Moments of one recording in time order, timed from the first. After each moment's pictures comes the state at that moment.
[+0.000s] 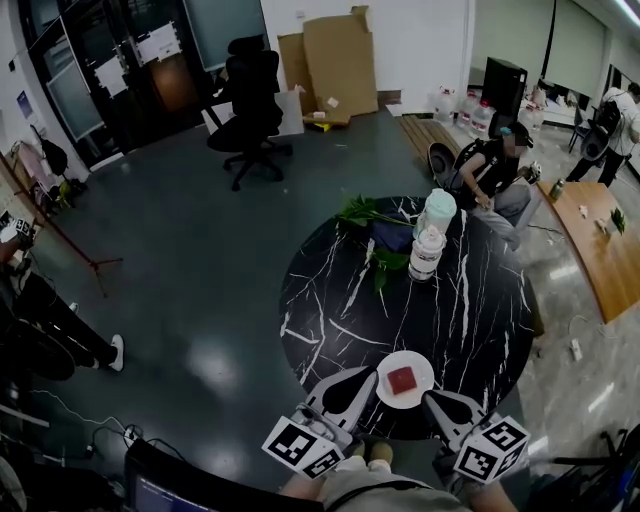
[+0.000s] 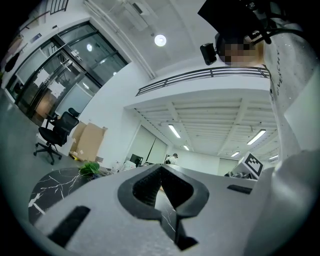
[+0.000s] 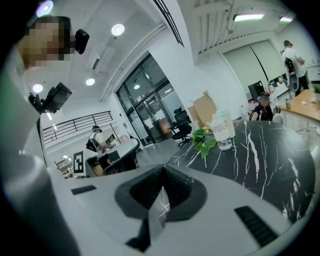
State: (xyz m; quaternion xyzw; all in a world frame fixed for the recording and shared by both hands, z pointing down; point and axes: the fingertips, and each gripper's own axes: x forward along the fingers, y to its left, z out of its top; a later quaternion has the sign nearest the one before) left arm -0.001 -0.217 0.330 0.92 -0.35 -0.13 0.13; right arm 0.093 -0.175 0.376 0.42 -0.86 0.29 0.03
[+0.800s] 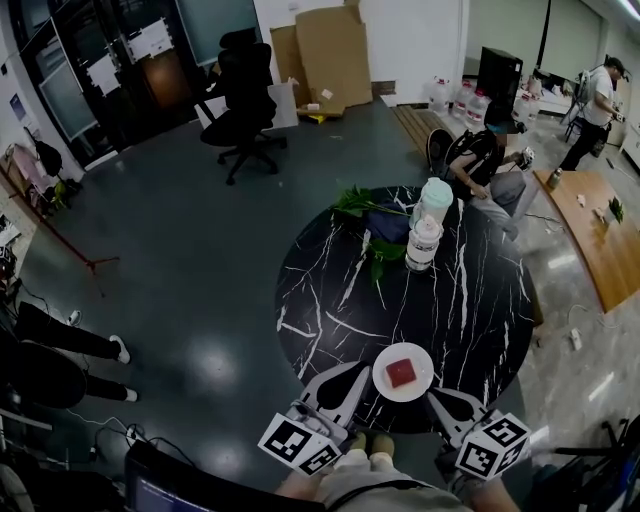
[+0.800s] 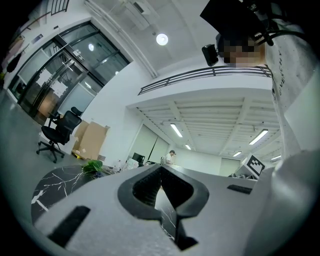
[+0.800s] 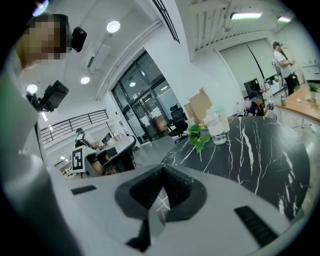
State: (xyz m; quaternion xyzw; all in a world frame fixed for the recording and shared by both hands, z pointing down) left arm -0.009 -0.220 0.340 0.91 -0.36 -0.12 0.14; right arm 0.101 -0.169 0.394 0.43 -0.85 0.31 0.05
